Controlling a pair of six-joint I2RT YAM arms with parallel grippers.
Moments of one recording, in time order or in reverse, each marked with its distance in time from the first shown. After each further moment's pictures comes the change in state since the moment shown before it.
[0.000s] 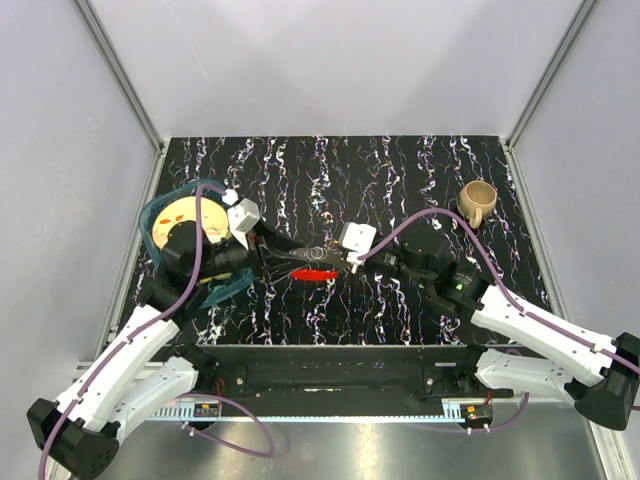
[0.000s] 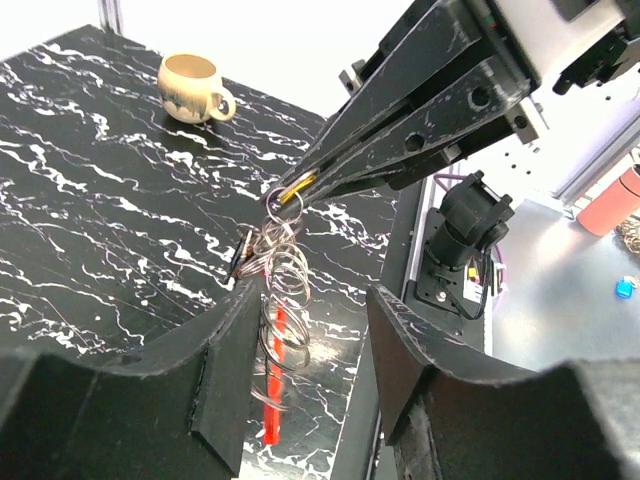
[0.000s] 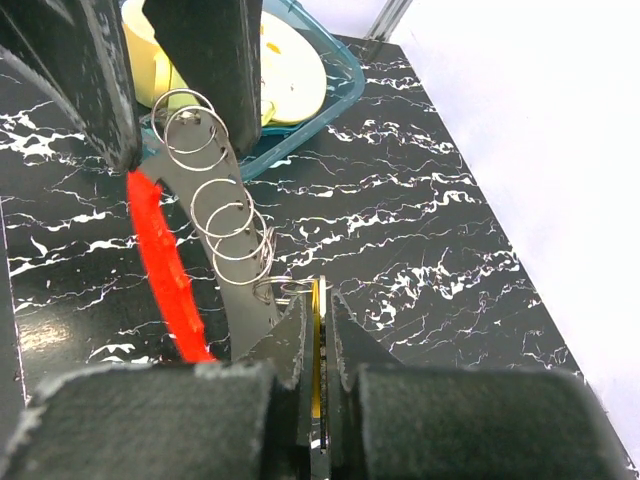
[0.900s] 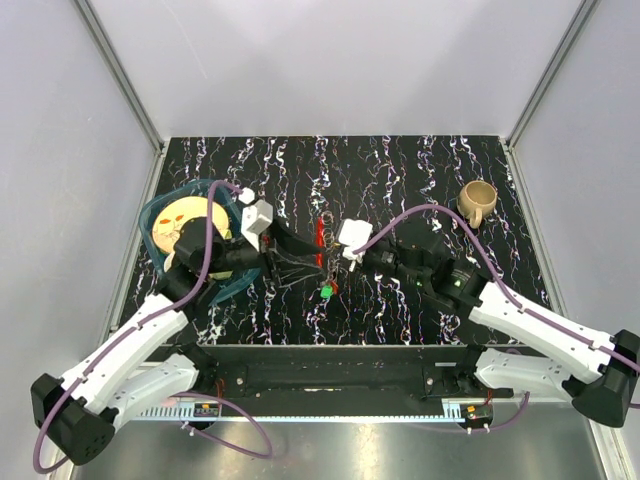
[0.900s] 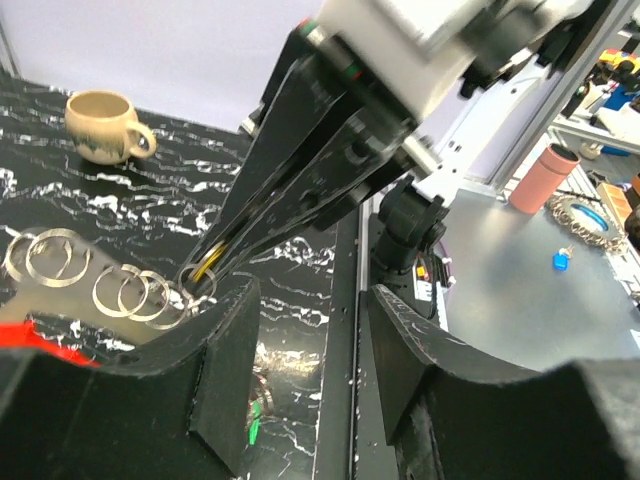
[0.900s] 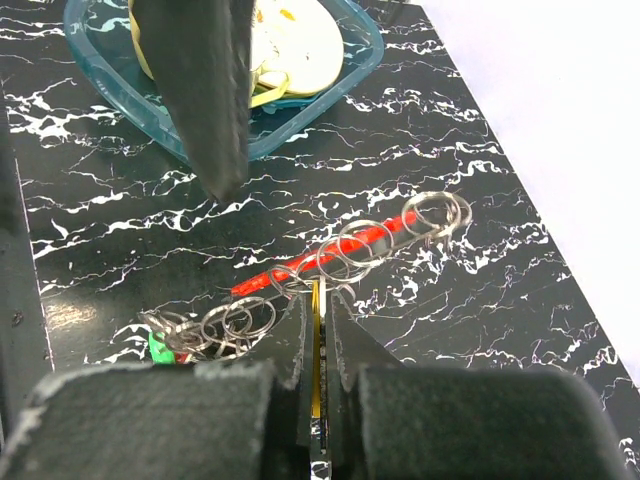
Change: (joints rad) left arm -0.093 0.064 0.017 0.184 0.087 -0.063; right arm -0.001 0.028 0.036 -0.085 0.010 0.045
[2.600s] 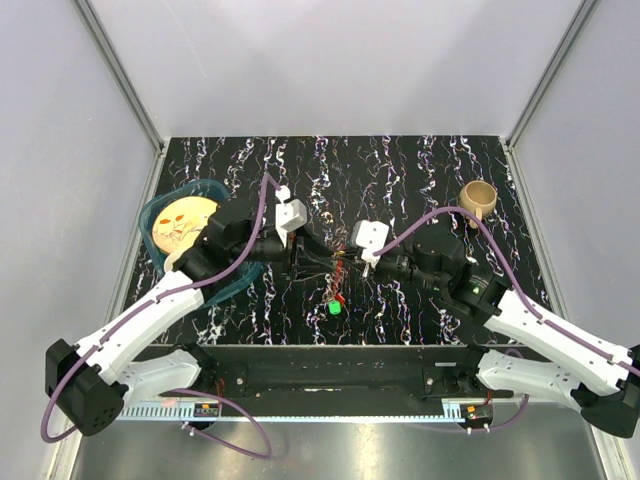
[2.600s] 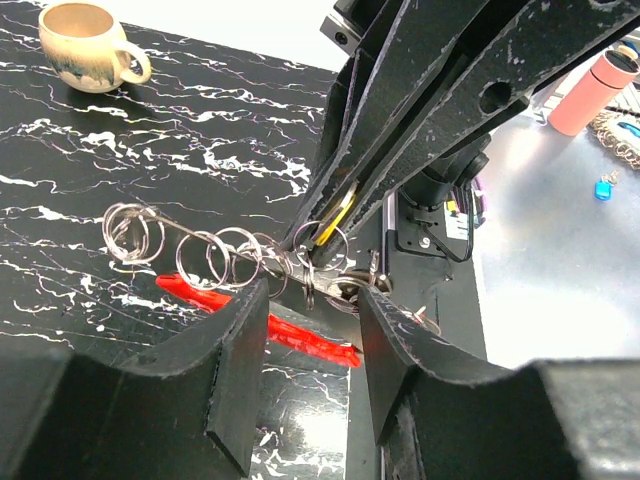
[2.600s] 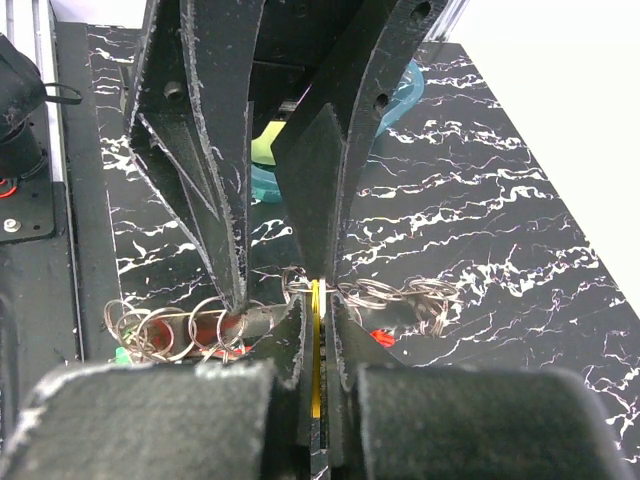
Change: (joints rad) left arm -0.051 0.197 0.132 -0.258 -0.012 0.267; right arm 0.000 -0.093 0.009 -0.050 -0.104 0.095
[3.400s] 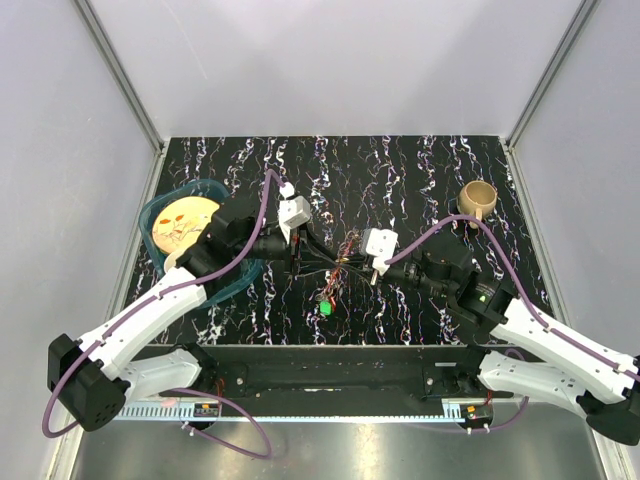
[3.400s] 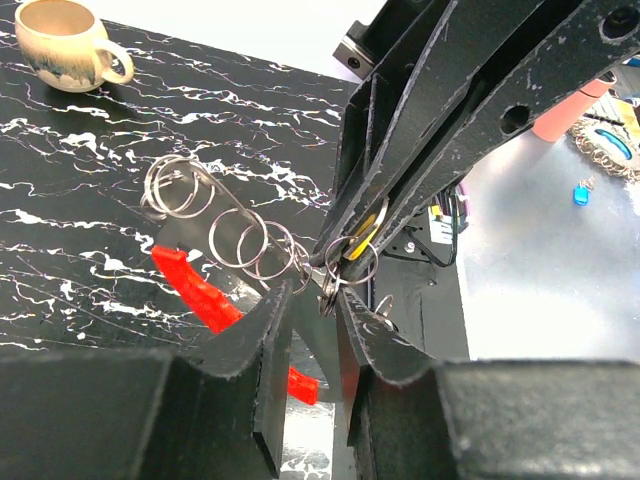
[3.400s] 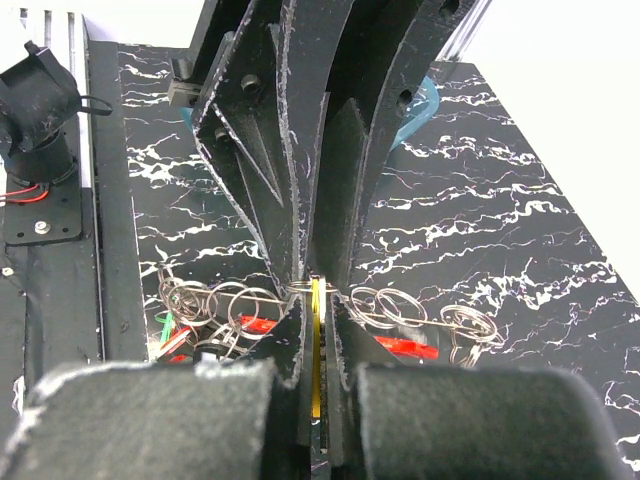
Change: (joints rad) left arm -0.016 0.034 0.028 0.005 0.012 -0.038; right arm 0.000 -0.073 -0.076 0.045 -0.042 0.025
